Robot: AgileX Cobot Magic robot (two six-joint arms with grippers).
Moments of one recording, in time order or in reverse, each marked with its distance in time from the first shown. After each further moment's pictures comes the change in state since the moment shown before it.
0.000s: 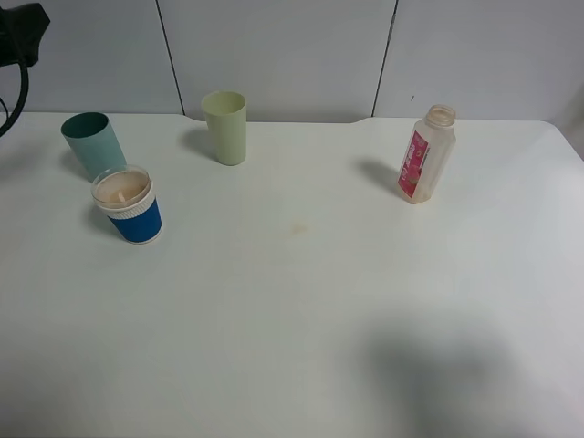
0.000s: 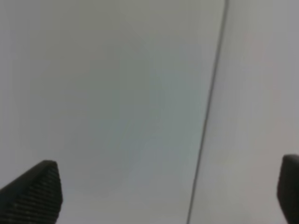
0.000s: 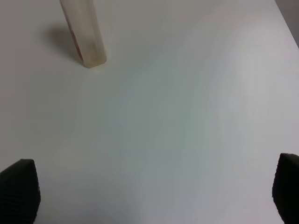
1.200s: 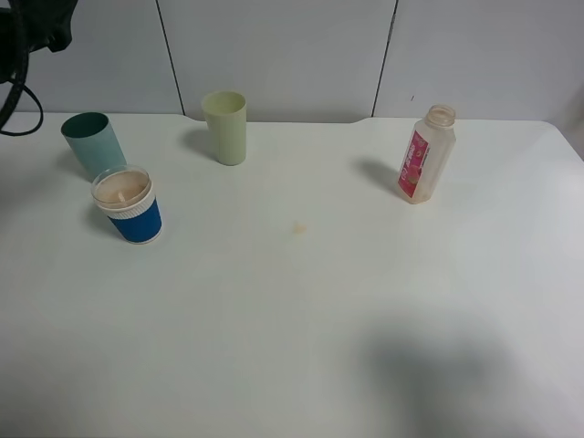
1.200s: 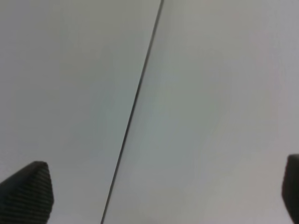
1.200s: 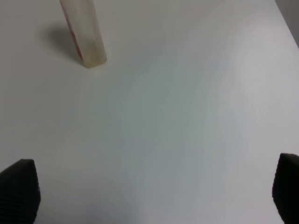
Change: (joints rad) left arm -0.434 -0.285 0.182 -0.562 0.123 0.186; right arm 0.000 0.000 0.000 0.000 0.000 0.000
